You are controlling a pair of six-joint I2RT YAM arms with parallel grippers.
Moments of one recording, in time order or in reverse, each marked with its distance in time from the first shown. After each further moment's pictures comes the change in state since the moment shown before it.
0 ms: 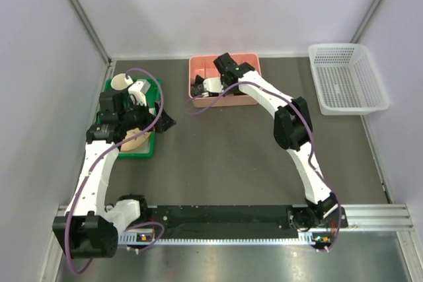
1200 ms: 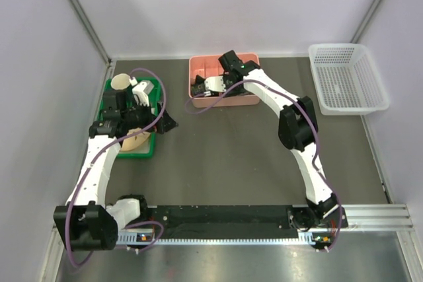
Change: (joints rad) left arm 0.000 0.053 -0.004 -0.005 0.059 0.020; right arm -0.028 -0.042 -0.050 0.005 -0.122 -0.018
